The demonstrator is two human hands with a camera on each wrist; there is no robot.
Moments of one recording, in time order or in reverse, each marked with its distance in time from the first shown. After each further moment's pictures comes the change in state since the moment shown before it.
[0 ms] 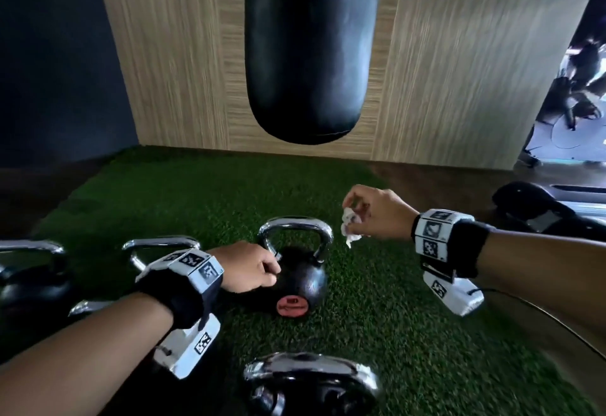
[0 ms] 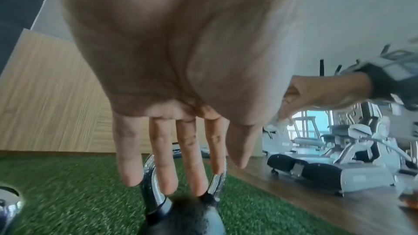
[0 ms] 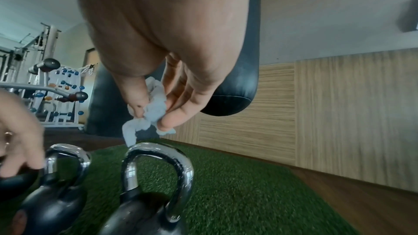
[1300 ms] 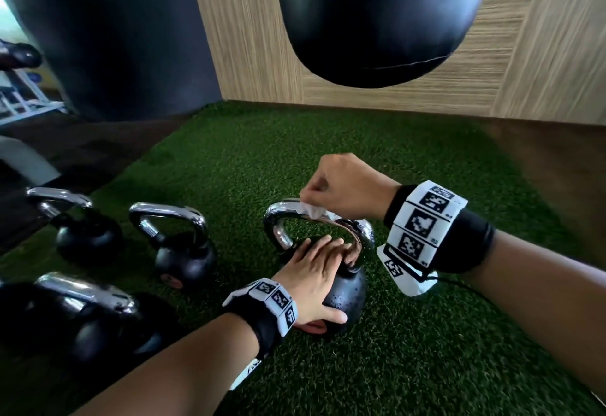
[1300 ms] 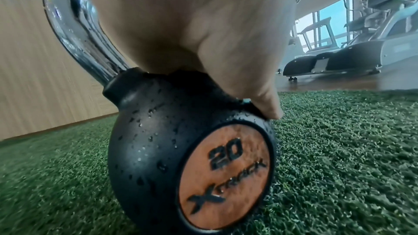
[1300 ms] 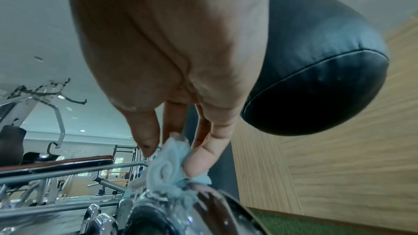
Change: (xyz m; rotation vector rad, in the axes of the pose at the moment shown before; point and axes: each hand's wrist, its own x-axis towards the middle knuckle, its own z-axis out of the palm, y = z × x) left_hand 0.204 0.002 0.135 0.404 0.176 -0.033; right_hand 0.156 0.031 0.092 0.158 -0.209 -0.408
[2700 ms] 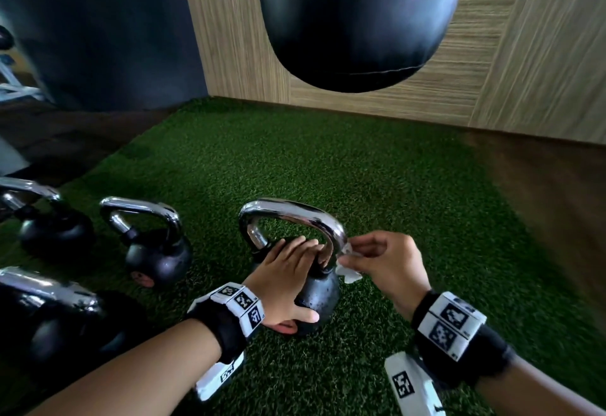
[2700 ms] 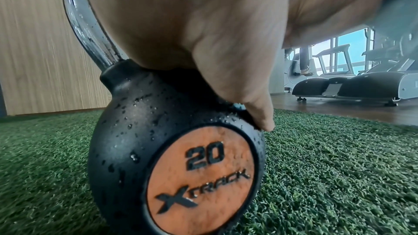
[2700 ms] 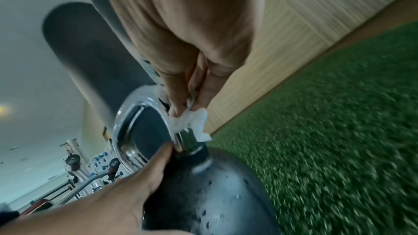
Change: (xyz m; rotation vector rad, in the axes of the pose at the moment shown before) left_hand 0.000 0.004 0.002 -0.095 0.054 -0.047; right_hand -0.115 0.077 0.061 0.661 0.415 0.529
